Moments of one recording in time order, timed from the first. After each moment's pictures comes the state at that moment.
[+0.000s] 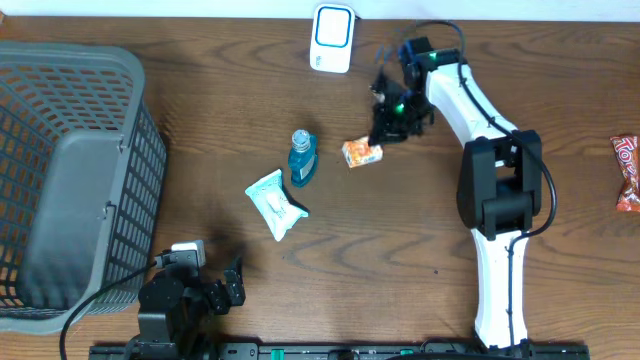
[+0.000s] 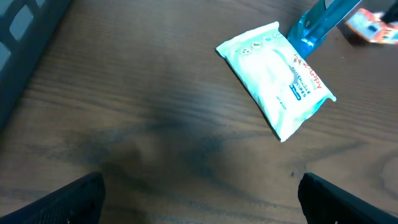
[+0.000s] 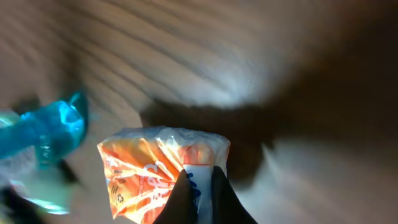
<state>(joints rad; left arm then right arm) -0.06 0.01 0.26 -0.94 0.11 -0.22 0.22 2.41 2.00 -1.18 -0.52 0.03</state>
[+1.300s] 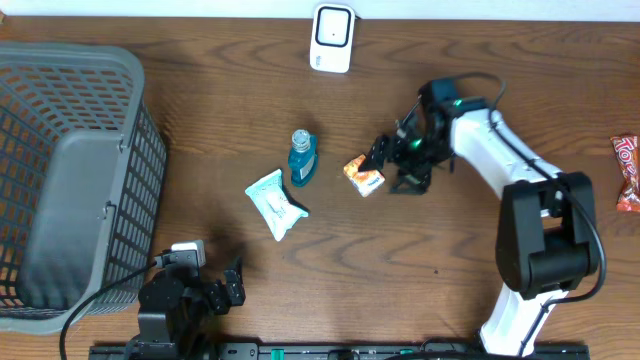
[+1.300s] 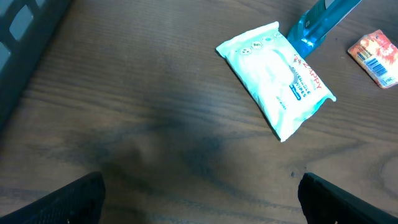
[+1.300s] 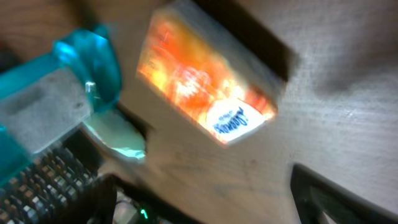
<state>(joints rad) -0.06 0.01 0.26 -0.94 0.11 -0.22 0.23 1.98 1.34 -0.87 -0.66 0.59</state>
